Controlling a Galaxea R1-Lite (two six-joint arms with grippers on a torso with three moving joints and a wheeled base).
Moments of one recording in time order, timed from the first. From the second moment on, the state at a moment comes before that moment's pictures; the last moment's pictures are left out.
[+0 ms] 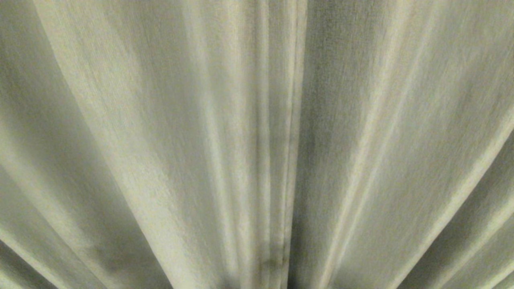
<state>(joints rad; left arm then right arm) 0.00 0.00 0.00 0.00 -0.01 0.00 0.01 0.00 0.00 0.00 0.00 -0.01</state>
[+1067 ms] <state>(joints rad) 0.00 0.01 -0.25 0.11 0.23 0.03 0.01 0.00 0.00 0.00 0.00 -0.01</state>
